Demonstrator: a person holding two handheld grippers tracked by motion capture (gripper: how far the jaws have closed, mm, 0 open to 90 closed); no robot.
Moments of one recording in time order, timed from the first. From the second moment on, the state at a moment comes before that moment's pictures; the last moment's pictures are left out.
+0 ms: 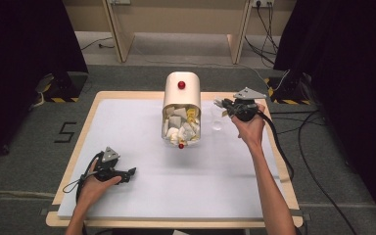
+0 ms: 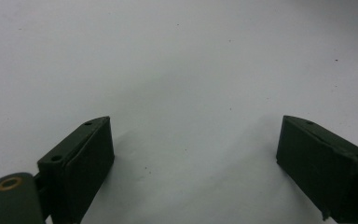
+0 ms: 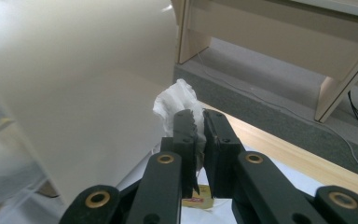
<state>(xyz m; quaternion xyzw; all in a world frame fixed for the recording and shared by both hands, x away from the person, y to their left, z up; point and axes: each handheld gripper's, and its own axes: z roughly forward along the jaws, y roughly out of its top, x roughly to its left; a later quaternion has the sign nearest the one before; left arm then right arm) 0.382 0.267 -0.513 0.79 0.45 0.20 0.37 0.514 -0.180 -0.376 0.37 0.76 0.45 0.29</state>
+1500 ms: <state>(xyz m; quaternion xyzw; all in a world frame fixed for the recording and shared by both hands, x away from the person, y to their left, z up) 0.382 0.267 -0.513 0.79 0.45 0.19 0.37 0.539 -0.182 -0.410 0.42 0.76 0.43 0.25</state>
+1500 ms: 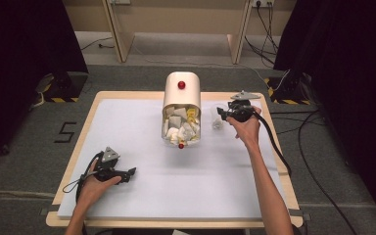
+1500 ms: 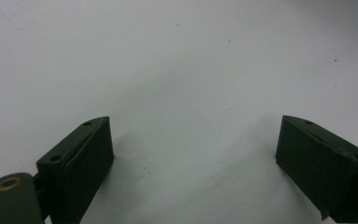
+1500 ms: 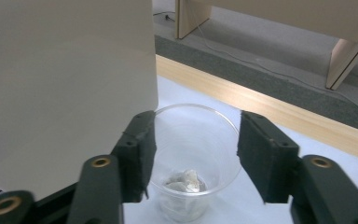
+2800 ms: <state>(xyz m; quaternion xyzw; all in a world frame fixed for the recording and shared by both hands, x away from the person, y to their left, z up) 0.382 0.268 -0.513 0.79 0.45 0.19 0.37 0.506 -0.189 -0.415 0.43 0.77 0.42 0.23</state>
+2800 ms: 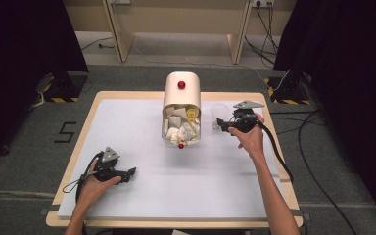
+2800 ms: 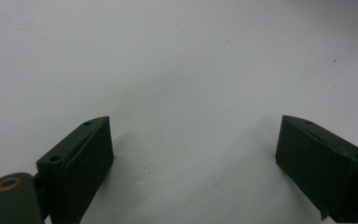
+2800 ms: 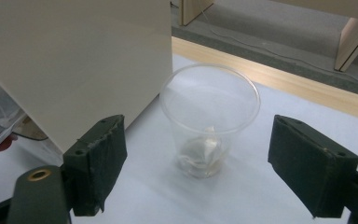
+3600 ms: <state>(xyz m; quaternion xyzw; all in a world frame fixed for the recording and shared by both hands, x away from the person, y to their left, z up) 0.382 0.268 -0.513 0.79 0.45 0.19 0.37 0.467 -0.193 -0.445 0.43 0.78 0.40 0.22</state>
